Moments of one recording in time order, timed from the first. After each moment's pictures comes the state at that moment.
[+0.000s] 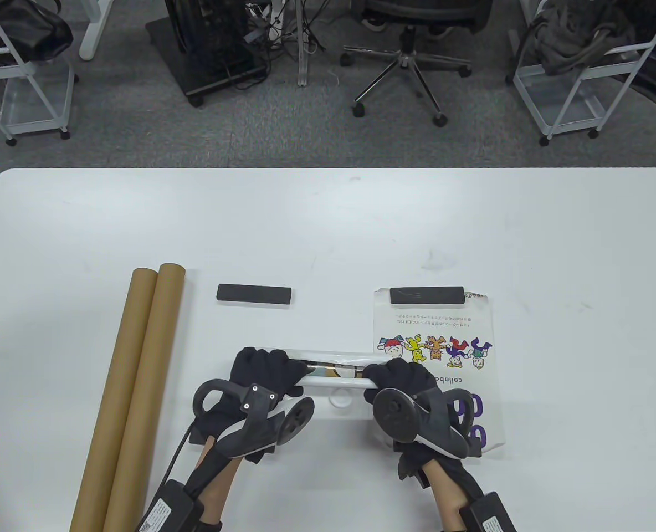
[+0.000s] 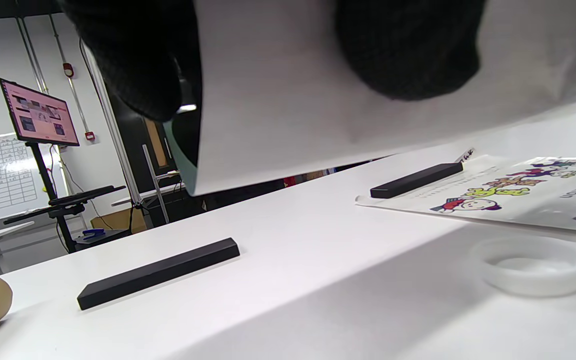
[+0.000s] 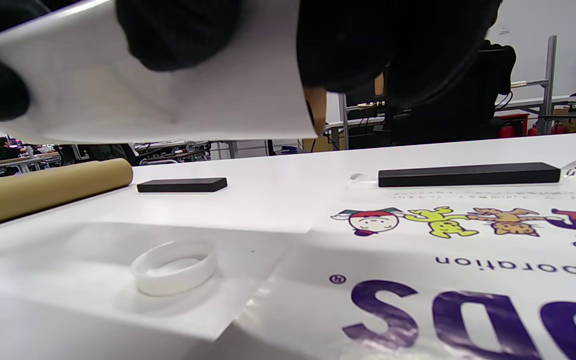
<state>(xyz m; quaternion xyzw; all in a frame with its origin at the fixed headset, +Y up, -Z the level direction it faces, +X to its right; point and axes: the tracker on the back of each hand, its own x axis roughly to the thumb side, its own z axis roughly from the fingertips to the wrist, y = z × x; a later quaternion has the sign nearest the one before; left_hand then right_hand) -0.125 -0.678 -0.186 0.09 -0.21 -0.11 0.97 0.087 -0.698 -0.178 0.15 -0.02 0.98 0.09</state>
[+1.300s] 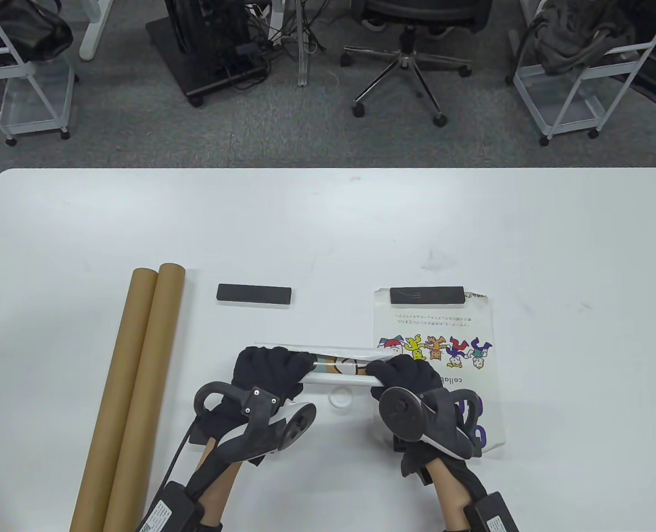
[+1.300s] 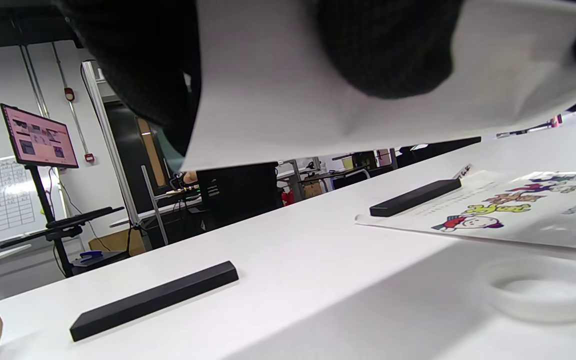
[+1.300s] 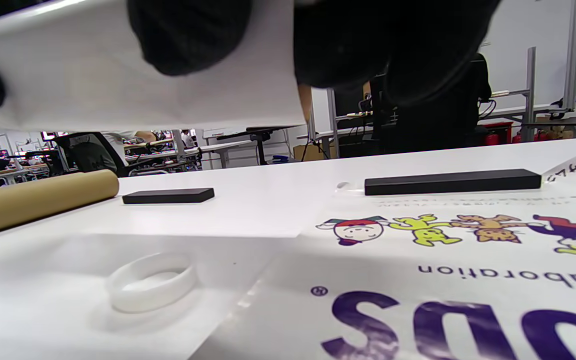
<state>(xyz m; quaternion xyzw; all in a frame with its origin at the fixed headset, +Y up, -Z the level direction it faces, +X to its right) -0.123 -0.678 -0.183 0.11 -0.21 -0.11 0.96 0.095 -0.699 -0.180 0.13 -0.03 0.99 0.10</state>
